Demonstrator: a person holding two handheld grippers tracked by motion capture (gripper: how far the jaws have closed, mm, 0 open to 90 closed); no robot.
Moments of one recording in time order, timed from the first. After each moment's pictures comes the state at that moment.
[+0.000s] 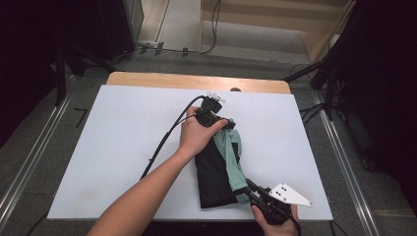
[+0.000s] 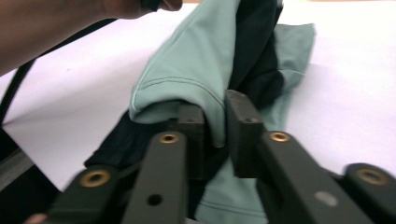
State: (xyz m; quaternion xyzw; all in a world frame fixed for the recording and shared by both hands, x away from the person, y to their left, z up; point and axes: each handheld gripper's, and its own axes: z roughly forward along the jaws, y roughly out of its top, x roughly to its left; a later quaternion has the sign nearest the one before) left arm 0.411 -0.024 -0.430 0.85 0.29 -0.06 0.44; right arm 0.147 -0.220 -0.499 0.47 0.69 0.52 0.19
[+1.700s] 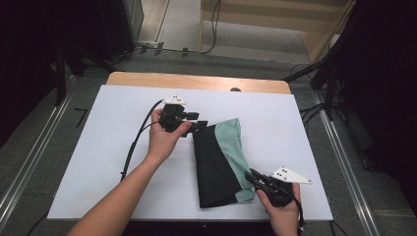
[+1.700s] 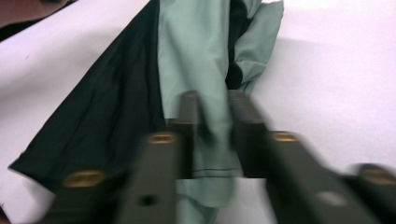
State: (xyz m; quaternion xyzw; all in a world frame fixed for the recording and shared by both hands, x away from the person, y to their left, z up) left arm 0.399 0.073 -0.436 0.81 0.30 0.01 0.50; right arm 0.189 -0.241 -0.505 0.49 0.71 0.48 0.15
